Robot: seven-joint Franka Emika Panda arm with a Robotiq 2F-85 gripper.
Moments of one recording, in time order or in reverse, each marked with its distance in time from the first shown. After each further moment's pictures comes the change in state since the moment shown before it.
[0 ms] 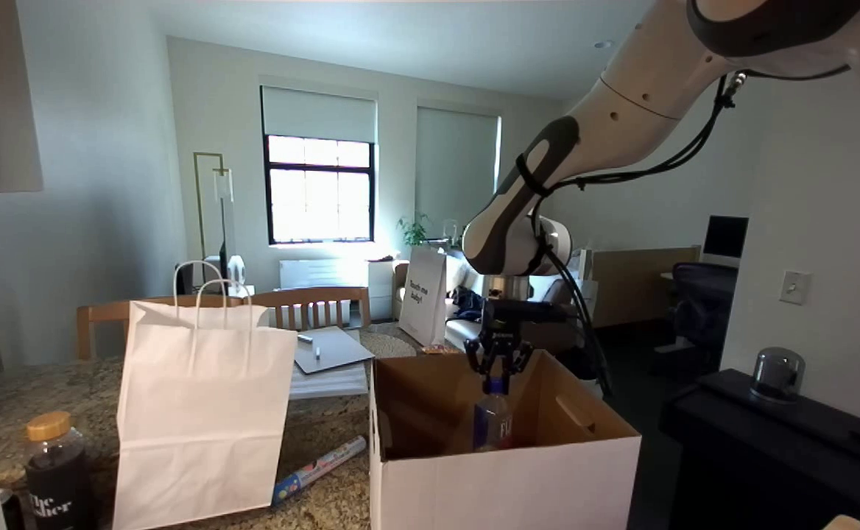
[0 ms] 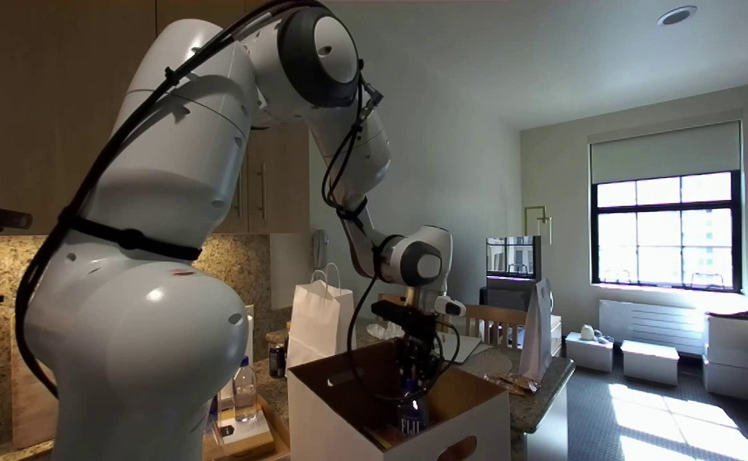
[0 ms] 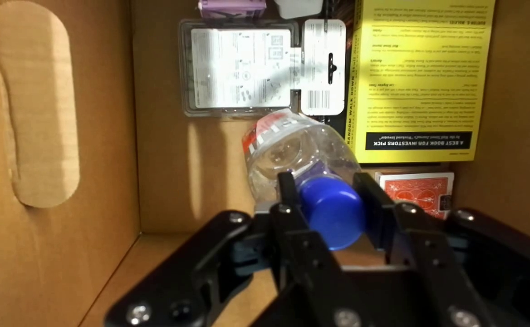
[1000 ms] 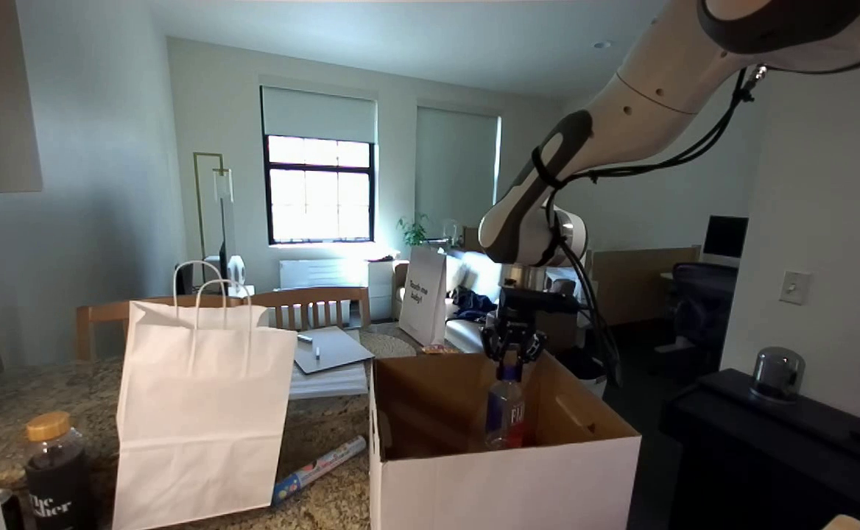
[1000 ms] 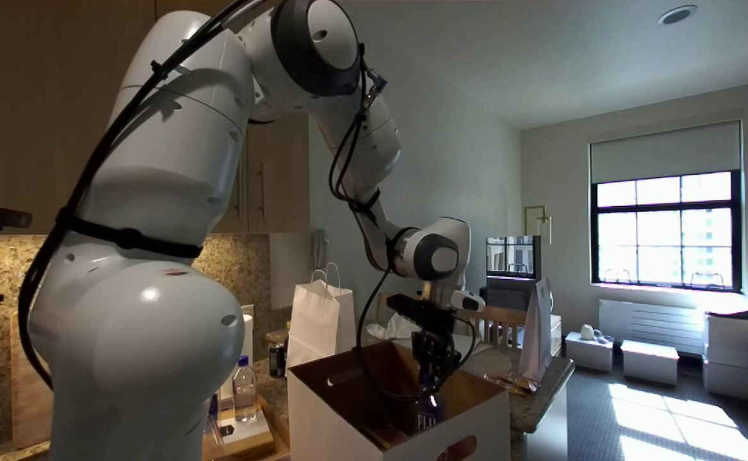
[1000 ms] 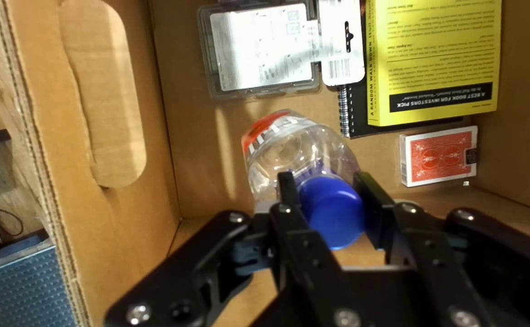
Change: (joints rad) arm -0.047 -0.027 -0.026 0.002 0.017 -0.005 0.034
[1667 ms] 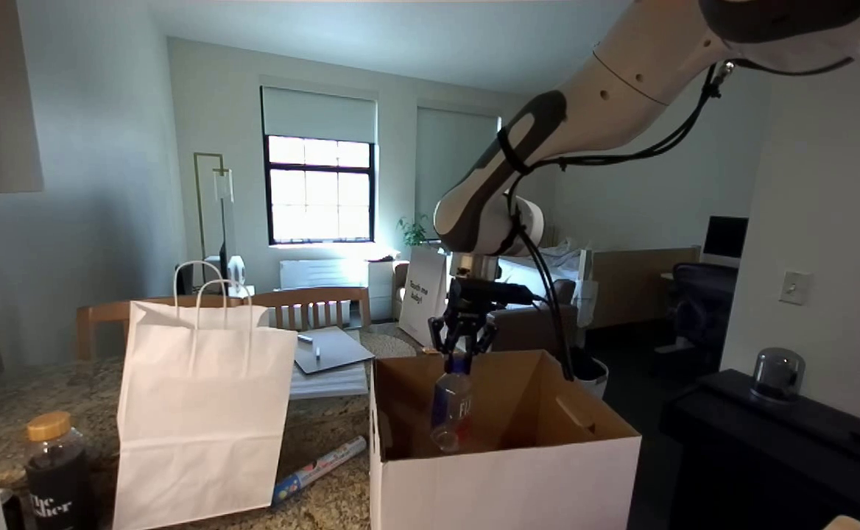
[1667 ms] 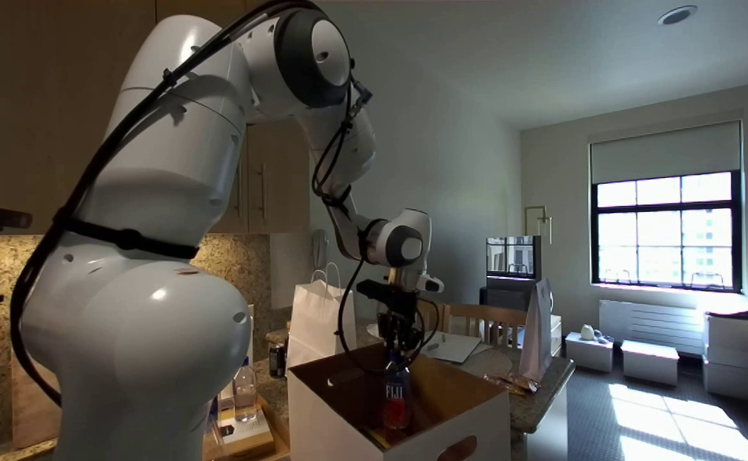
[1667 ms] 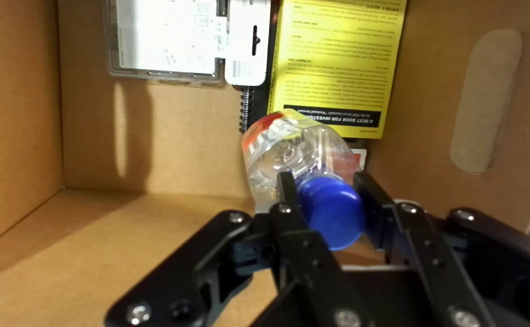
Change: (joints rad) arm 0.080 0.006 0.102 0.079 -0.001 -0.012 -0.018
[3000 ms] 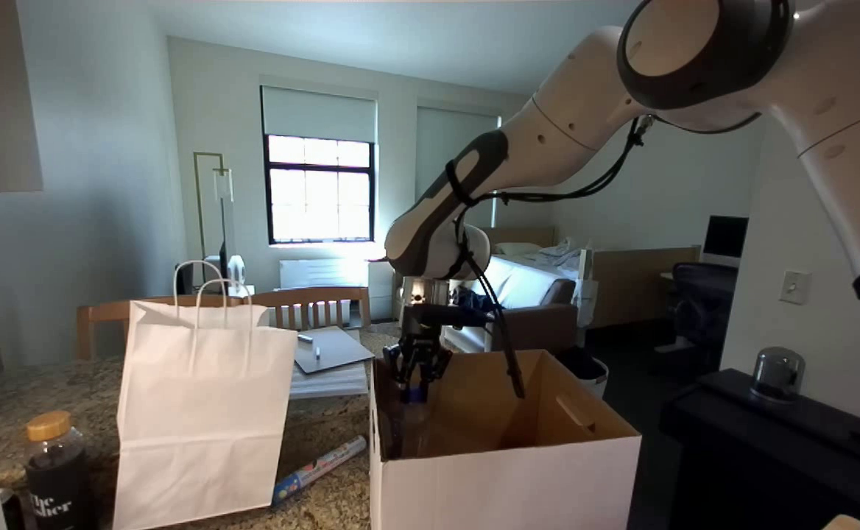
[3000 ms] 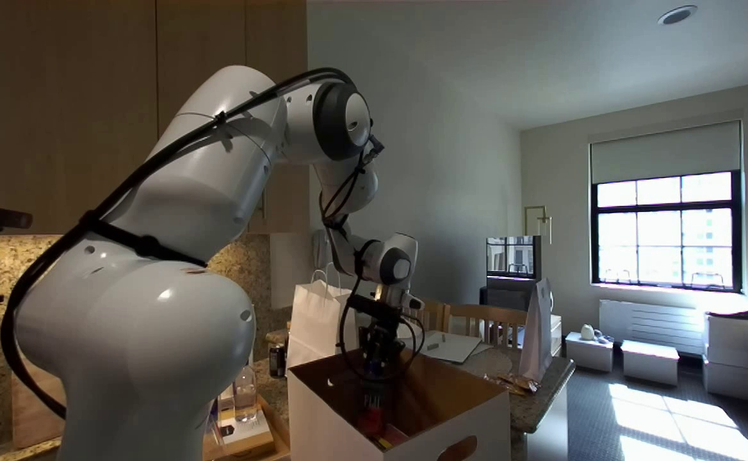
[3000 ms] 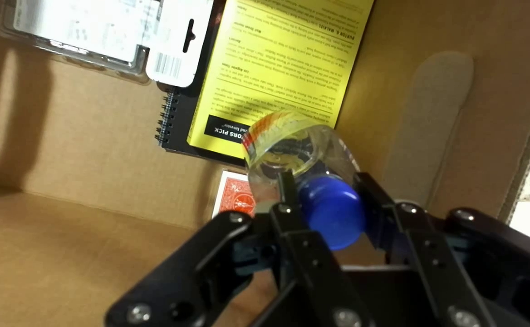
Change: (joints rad) arm 0.051 0.243 0.060 0.241 -0.001 -0.096 -0.097
